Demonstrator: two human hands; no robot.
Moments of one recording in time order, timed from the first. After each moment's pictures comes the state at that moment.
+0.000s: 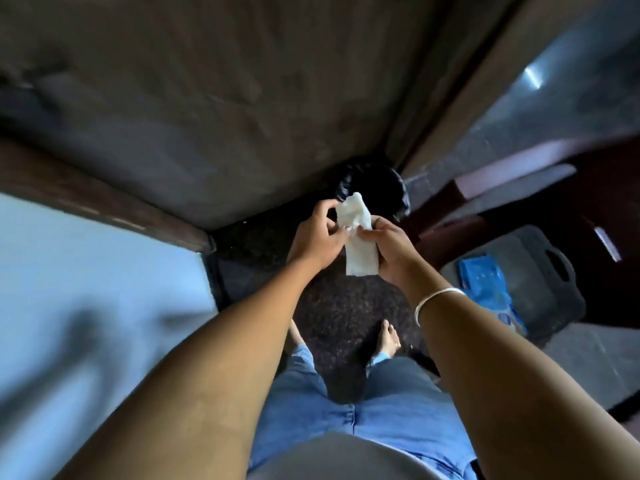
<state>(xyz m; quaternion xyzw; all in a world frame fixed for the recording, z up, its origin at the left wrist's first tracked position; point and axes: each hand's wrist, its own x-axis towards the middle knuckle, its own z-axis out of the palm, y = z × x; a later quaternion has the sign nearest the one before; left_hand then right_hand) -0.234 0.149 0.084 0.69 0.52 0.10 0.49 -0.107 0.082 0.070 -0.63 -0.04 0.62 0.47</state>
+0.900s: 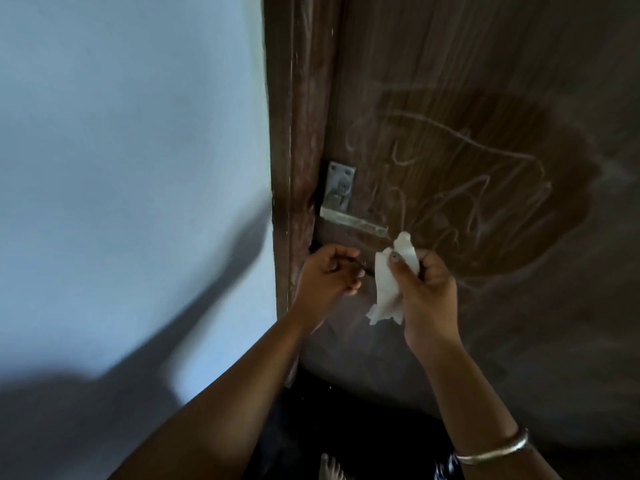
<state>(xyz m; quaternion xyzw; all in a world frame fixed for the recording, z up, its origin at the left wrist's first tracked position) -0.492 0.321 0.267 0.40 0.50 0.61 0.47 -0.356 0.329 0.307 -0.51 -0.51 0.47 0.51</state>
